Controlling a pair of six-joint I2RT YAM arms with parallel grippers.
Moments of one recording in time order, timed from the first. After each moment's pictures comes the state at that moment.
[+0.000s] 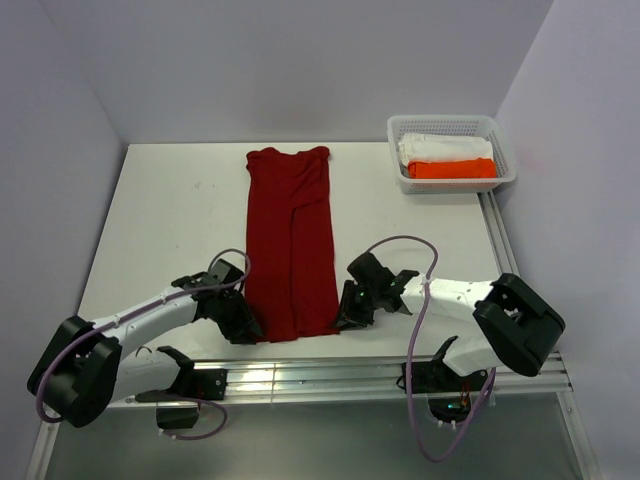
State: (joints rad) left arm -0.56 1.16 0.46 -0.60 0.28 -1.13; right arm 0.78 1.37 0.53 -0.24 -0.28 1.05
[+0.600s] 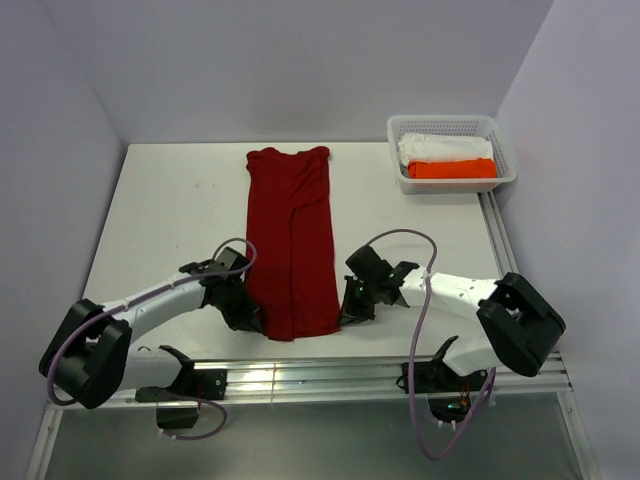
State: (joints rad) left arm -0.56 1.26 0.56 -0.64 0.24 -1.11; right arm 0.77 1.37 0.61 -0.37 -0.28 1.00
